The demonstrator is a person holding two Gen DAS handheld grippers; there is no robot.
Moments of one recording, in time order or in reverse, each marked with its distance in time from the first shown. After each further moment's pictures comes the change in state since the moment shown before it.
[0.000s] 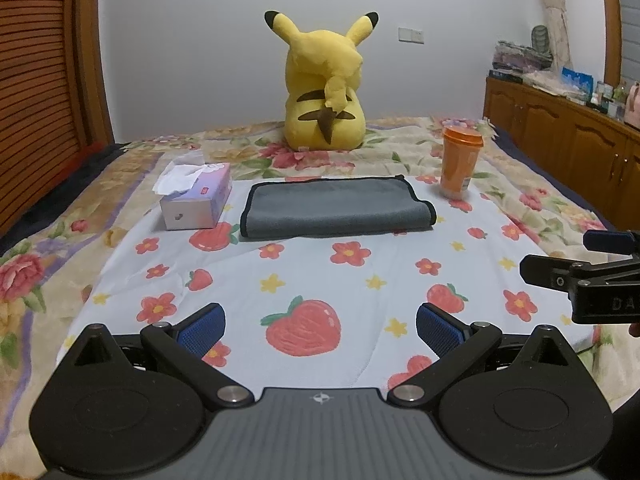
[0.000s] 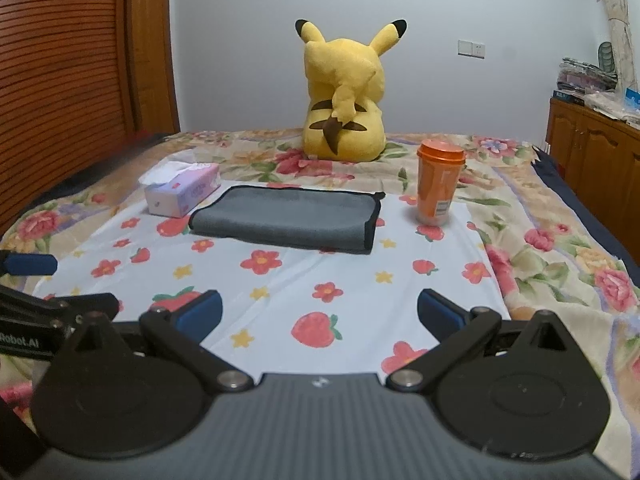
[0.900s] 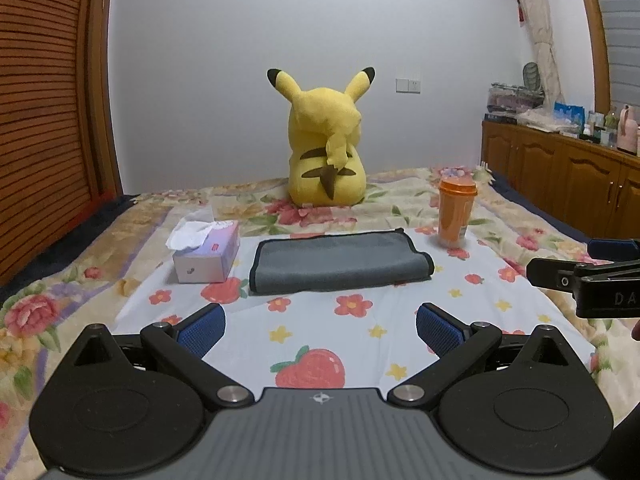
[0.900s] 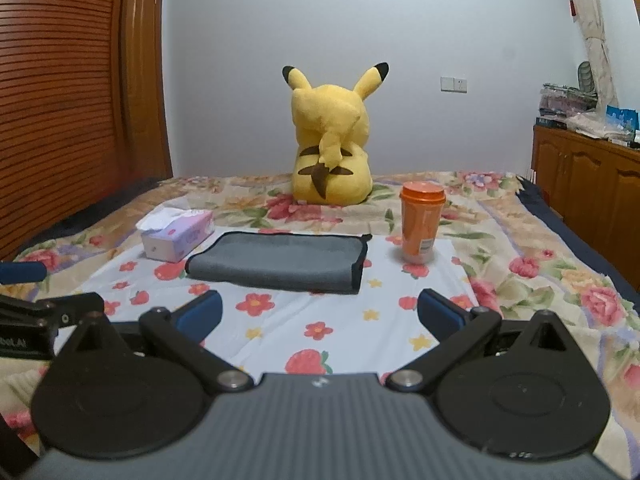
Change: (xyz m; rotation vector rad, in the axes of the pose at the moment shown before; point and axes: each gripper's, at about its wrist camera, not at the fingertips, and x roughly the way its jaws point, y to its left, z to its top) left arm -0.027 -0.003 0.001 0.024 -0.179 0.016; right arm -0.023 -0.007 0.002 0.025 -0.143 -0.021
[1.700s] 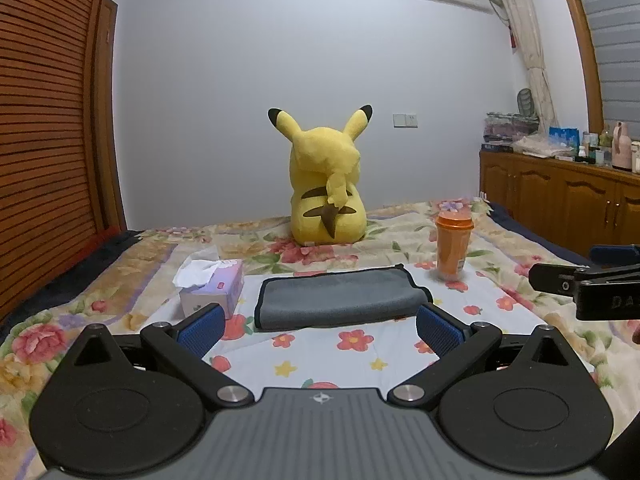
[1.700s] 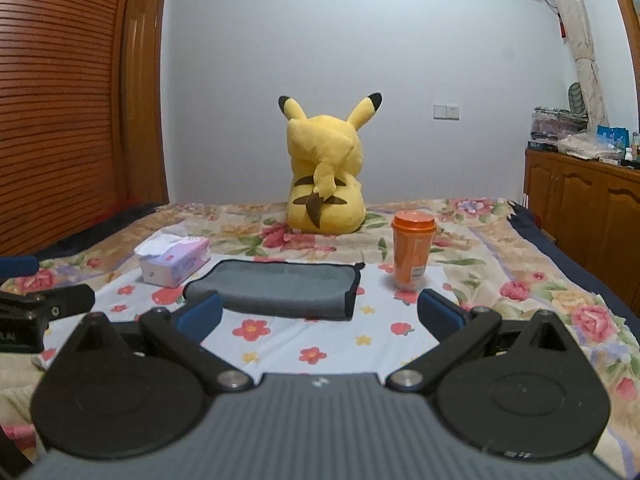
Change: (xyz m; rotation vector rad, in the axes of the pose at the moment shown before) left arm -0.016 -0.001 0.003 0.015 -0.118 0.007; right arm -0.015 -0.004 0.002 0.002 -0.100 -0.015
